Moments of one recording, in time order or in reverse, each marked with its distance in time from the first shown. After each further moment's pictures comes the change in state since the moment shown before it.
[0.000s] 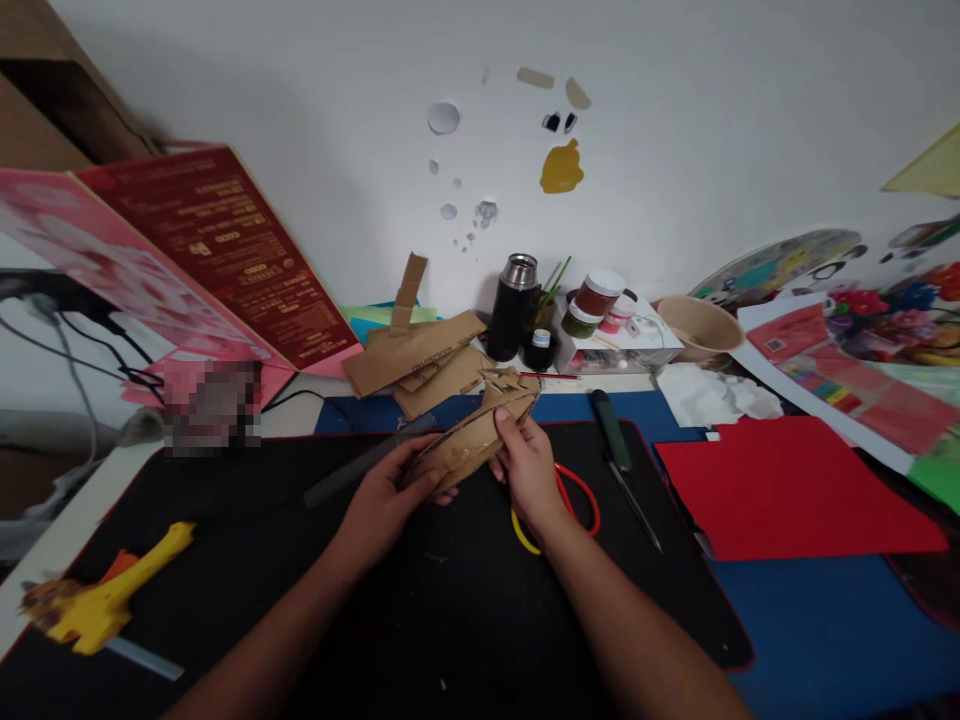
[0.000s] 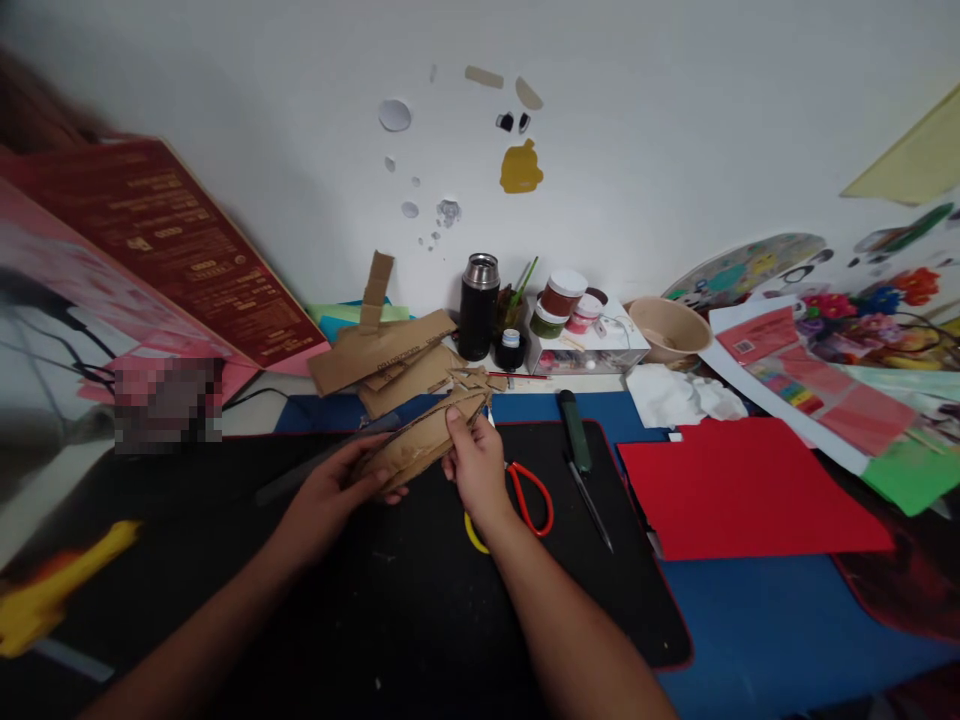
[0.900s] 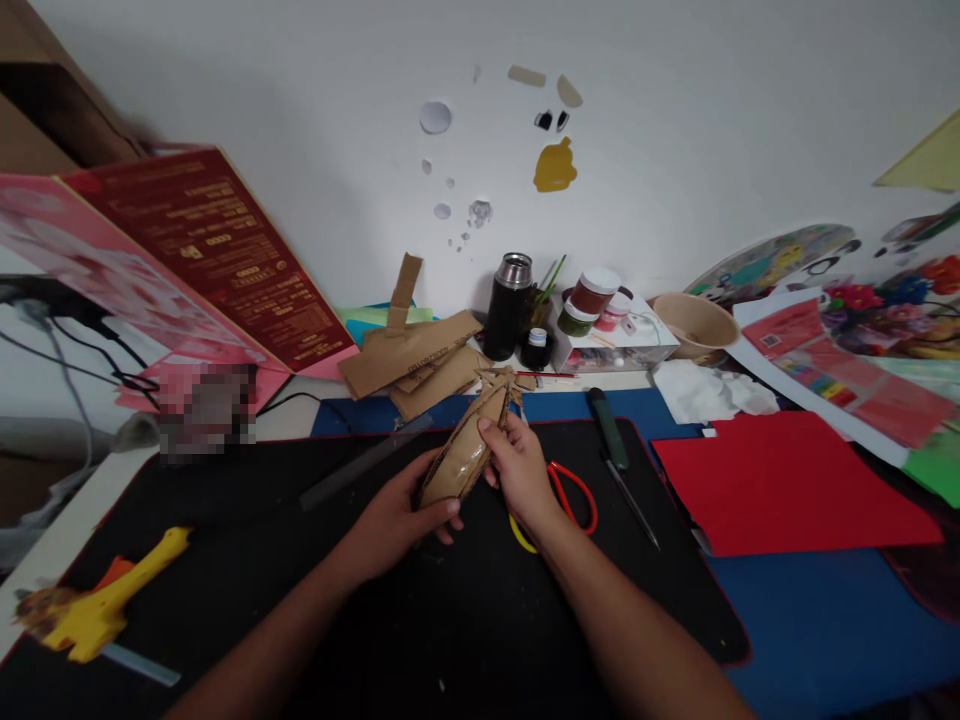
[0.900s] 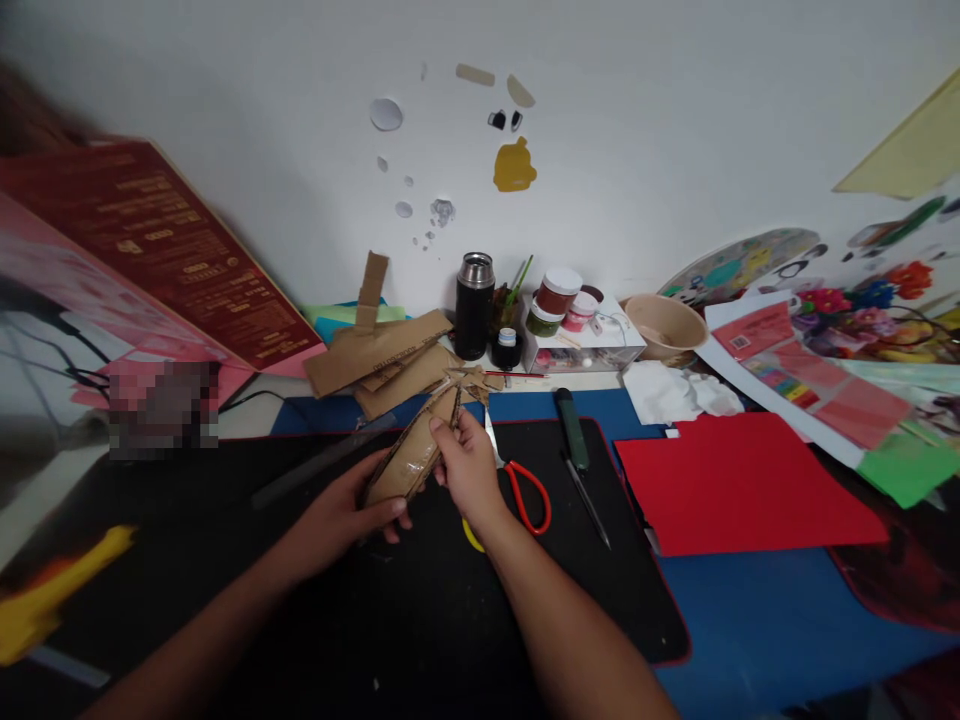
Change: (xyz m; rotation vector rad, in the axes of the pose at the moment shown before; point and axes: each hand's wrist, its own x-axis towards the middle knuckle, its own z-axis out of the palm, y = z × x) left_hand -0.006 -0.003 0.005 0.192 -0.326 -0.069; right_hand -0.004 -0.001 0.003 -0.043 -0.118 0.054
